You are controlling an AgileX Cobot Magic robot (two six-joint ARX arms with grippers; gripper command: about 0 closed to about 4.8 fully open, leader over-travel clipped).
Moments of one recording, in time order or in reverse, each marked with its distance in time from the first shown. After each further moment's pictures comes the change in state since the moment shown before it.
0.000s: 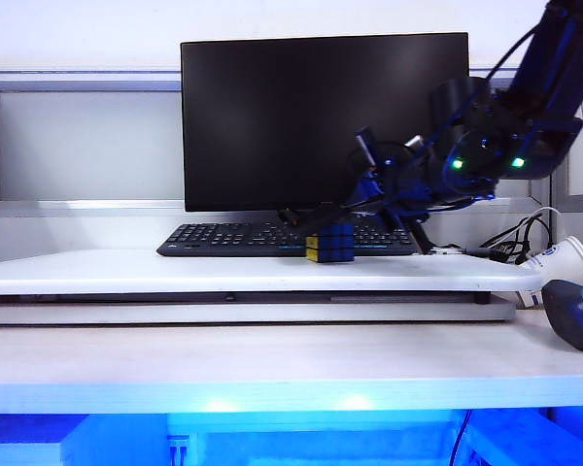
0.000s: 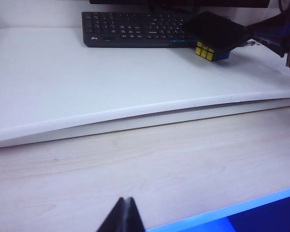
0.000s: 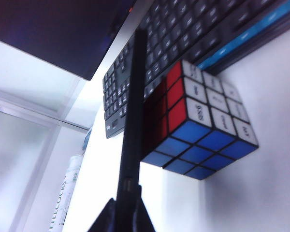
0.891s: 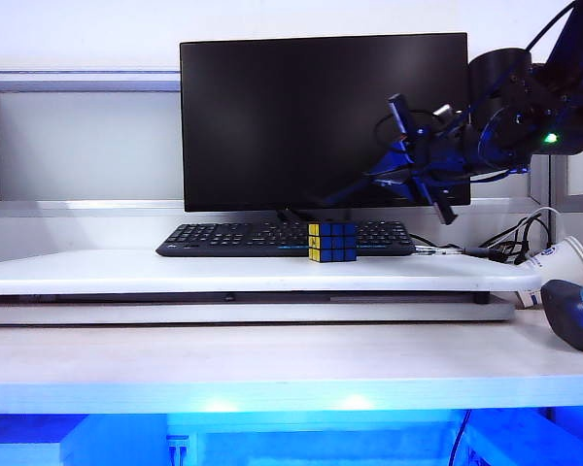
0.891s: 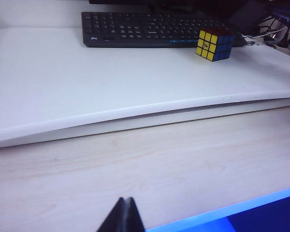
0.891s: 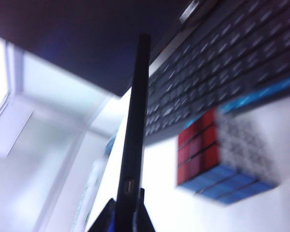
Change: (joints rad) left arm 0.000 0.000 0.000 0.000 0.000 0.000; right arm -0.081 -0.066 -0.001 0.025 -0.121 -0.001
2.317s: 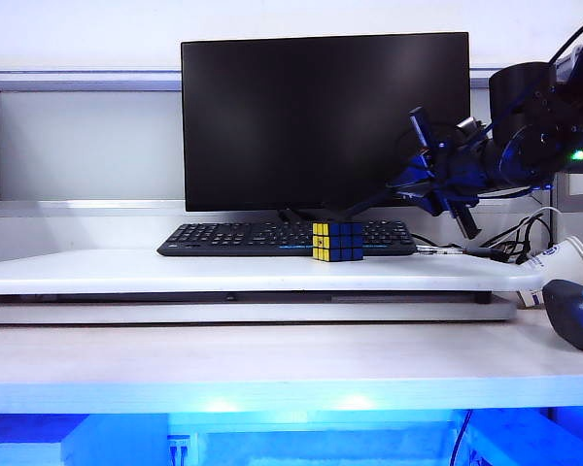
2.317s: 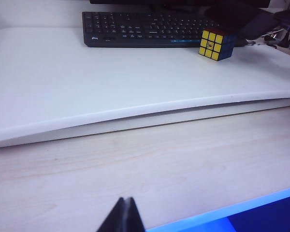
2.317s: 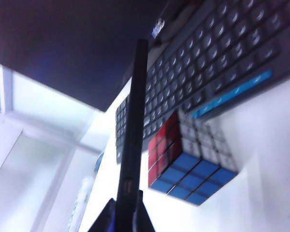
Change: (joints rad) left arm 0.000 0.000 0.000 0.000 0.000 0.000; right arm -0.042 -0.002 -0.095 0.102 0.055 0.025
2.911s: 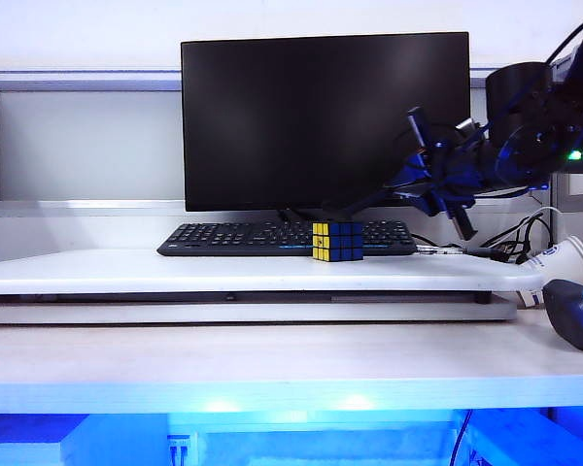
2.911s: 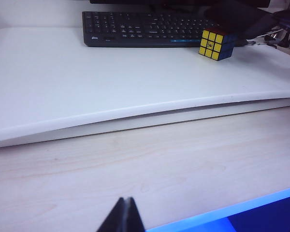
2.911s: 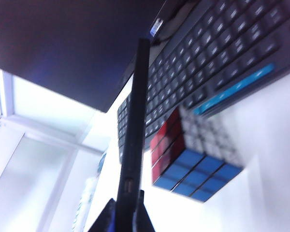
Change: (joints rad) left arm 0.000 0.000 0.000 -0.001 0.000 0.000; right arm 0.016 0.000 0.000 -0.001 0.011 0.027
